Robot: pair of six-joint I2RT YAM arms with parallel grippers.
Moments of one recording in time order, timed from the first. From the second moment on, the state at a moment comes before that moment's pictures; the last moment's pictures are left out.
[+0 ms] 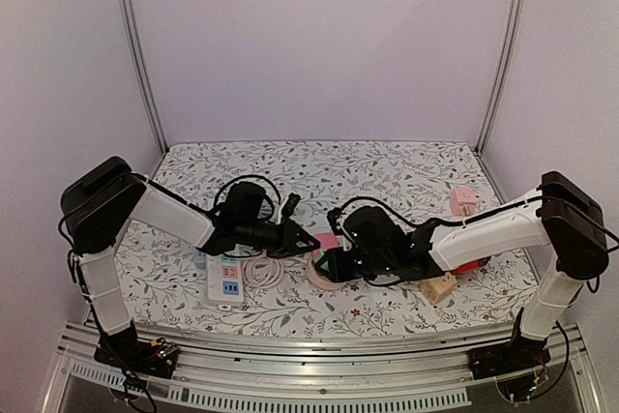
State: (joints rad) left arm -0.73 1.91 0.86 0.48 0.59 -0.81; right arm 1.06 1.74 0.92 0.11 0.03 0.66
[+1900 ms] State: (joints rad) left arm -0.77 1.79 0.84 0.25 0.55 -0.49; right arm 0.63 1.63 1.01 -0.33 0.19 0.60
